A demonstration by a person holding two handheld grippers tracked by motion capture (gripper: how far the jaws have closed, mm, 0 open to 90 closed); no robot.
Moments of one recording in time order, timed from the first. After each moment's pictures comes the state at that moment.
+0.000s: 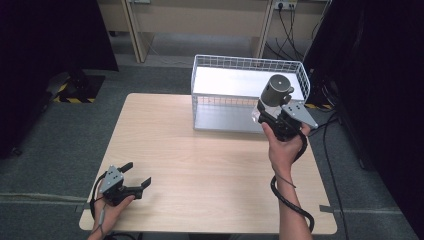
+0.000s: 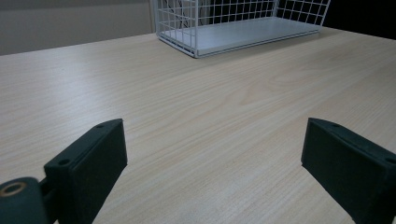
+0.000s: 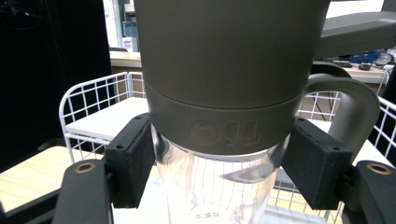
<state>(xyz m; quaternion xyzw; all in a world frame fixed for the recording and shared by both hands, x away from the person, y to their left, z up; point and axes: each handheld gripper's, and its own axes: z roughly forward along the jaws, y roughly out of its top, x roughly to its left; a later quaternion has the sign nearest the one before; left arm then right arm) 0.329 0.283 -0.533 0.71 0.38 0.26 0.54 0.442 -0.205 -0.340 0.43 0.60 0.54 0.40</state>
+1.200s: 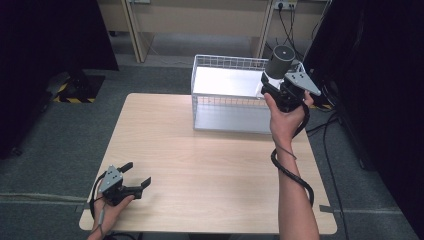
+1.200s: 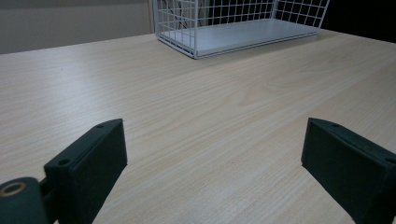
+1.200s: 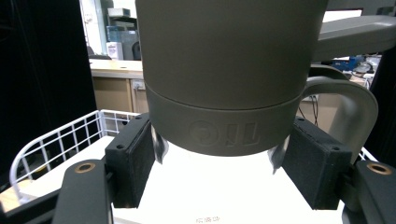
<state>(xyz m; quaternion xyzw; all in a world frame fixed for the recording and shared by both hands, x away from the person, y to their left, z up) 0.329 0.284 -0.533 0.70 0.38 0.26 0.54 0.495 -0.201 -0.289 0.45 0.58 0.53 0.42</state>
